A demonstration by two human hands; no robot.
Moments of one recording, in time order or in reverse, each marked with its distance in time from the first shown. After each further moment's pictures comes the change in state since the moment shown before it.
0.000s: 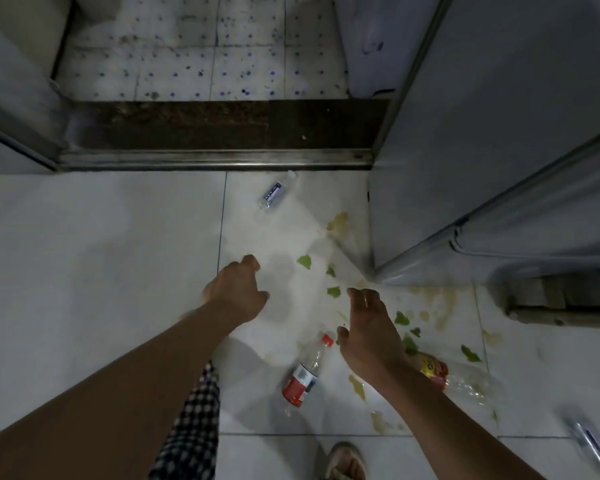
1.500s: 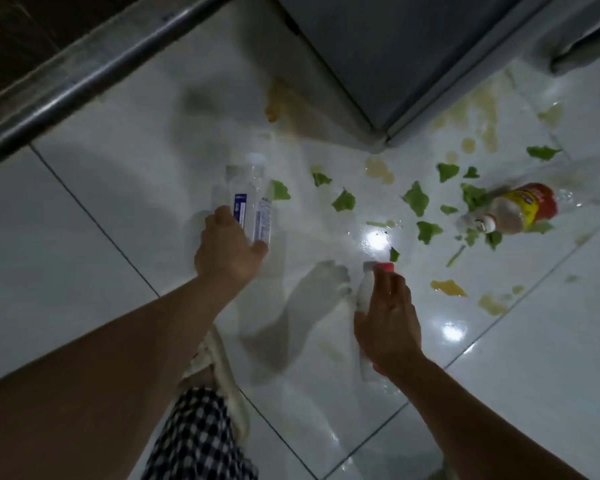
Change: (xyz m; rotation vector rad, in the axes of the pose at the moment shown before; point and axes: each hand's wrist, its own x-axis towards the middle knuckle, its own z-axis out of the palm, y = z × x) left_hand 0.279 -0.071 0.170 0.159 -0.109 0.367; right_hand 0.125 -0.025 0.302 0.390 0.211 0.783
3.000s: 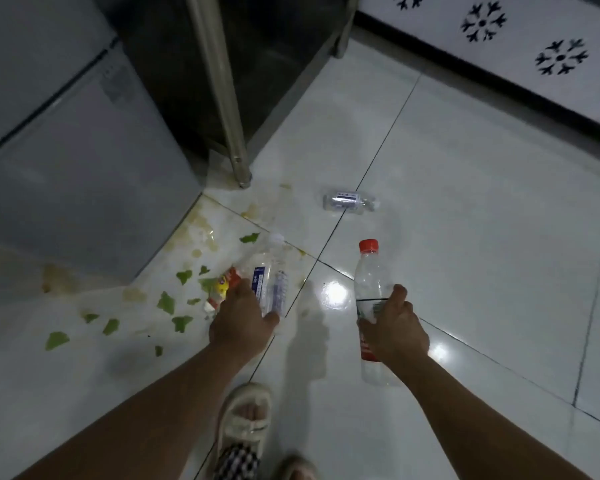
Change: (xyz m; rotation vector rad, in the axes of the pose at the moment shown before) left_hand -0.312 0.474 0.166 0.187 -0.184 0.398; right_hand -0.051 0.455 -0.342 0.413 0.128 0.489
